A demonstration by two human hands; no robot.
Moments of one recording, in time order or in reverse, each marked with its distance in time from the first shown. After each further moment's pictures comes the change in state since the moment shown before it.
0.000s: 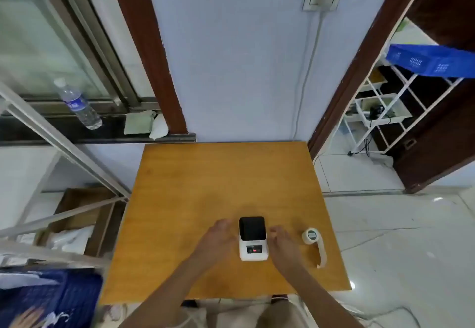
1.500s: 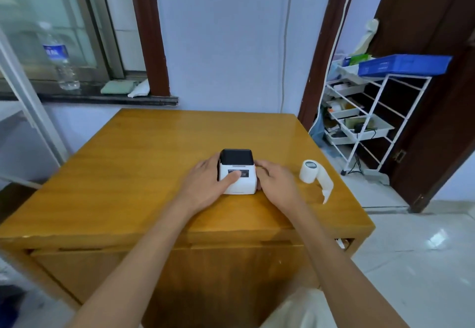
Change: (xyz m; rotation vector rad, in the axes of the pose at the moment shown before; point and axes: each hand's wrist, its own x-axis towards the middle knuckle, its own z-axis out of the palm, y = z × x) left_hand 0.057 -0.080 0.114 0.297 0.578 0.561; right_hand 0.024 0.068 0.072 0.197 0.362 -0.463
